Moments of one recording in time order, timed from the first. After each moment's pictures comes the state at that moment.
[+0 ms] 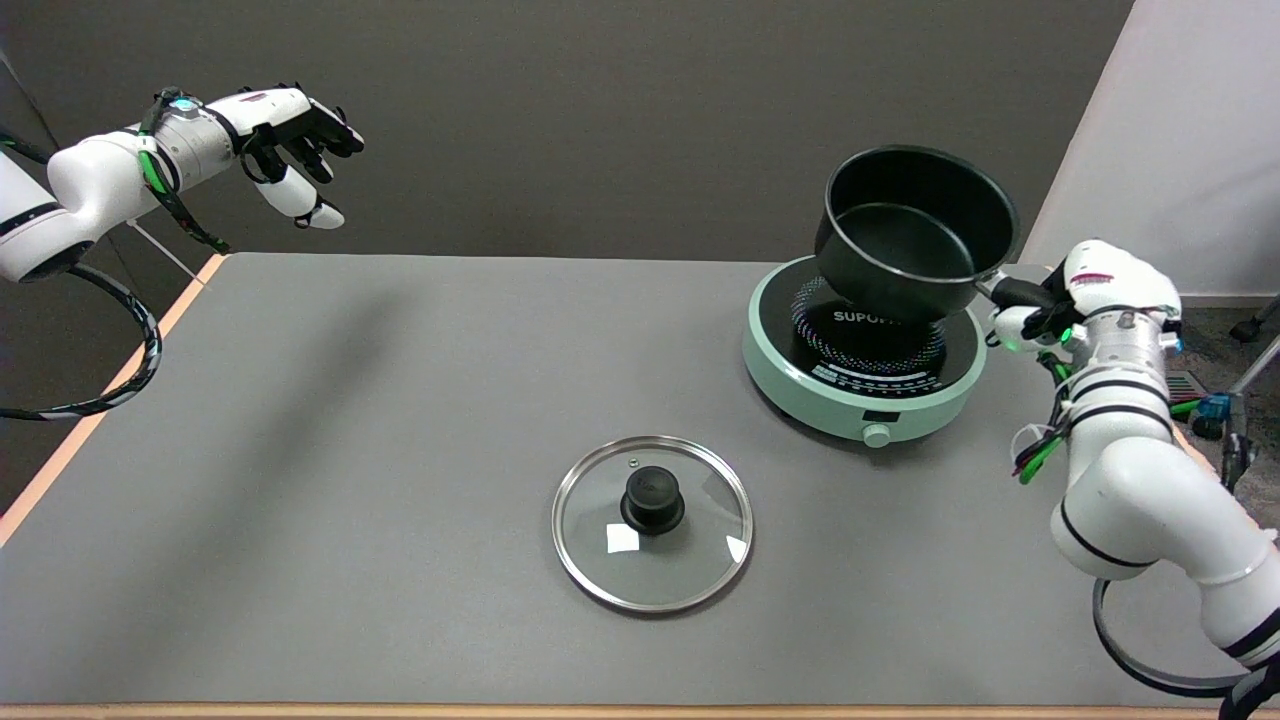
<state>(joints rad) -0.12 -0.85 -1.71 1.85 2.22 1.12 -1.28</state>
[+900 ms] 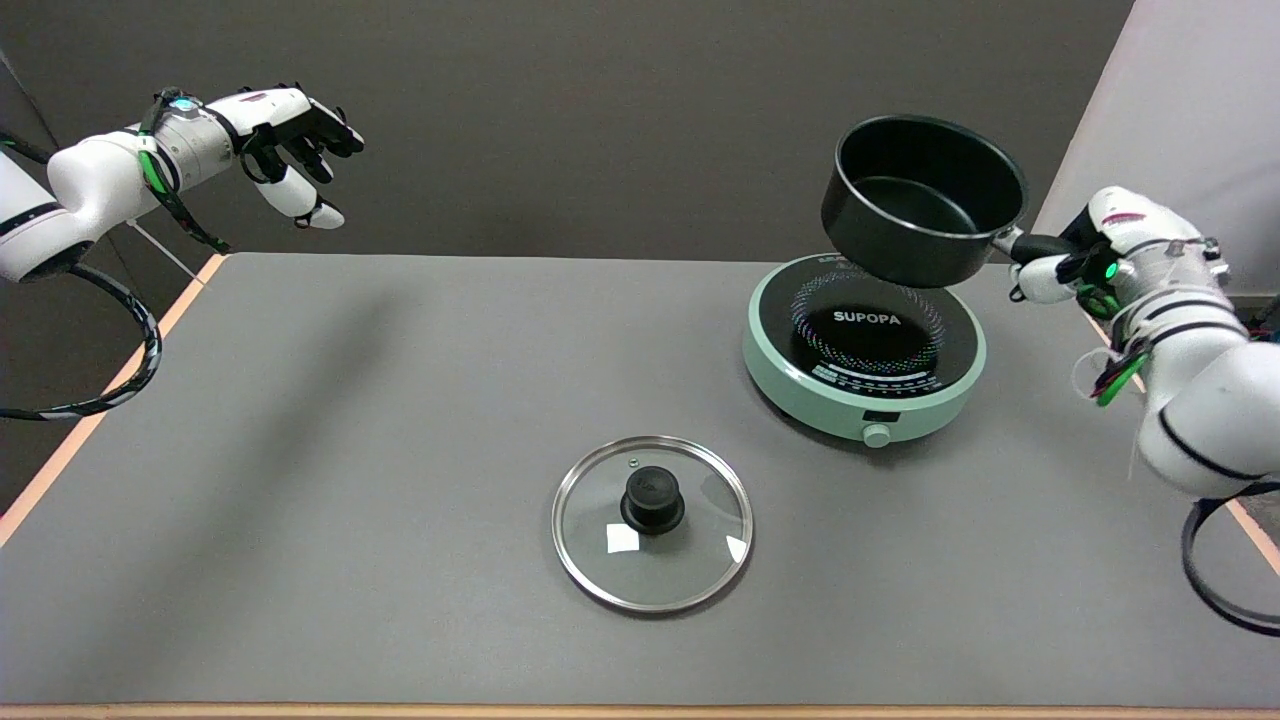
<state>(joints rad) -0.13 -0.65 -1.53 1.86 2.60 0.95 -1.42</state>
